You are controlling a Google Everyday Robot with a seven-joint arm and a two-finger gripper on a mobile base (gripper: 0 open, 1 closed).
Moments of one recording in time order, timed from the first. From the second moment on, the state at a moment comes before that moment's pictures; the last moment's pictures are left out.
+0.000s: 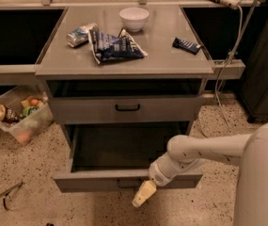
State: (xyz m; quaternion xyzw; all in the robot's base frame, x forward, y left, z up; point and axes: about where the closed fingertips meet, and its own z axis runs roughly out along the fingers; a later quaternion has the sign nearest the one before) arm 0.474 -0.049 0.438 -0.48 0.83 0.25 0.12
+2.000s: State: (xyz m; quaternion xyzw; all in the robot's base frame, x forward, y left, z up) arm 0.357 -0.069 0.461 -0.42 0.86 0.28 0.06
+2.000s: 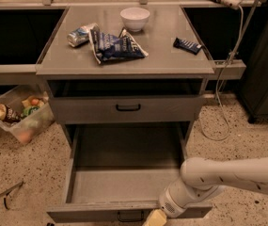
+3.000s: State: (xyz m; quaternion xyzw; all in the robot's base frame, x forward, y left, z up) arm 0.320 -0.072 0.457 -0.40 0.86 0.31 0.03
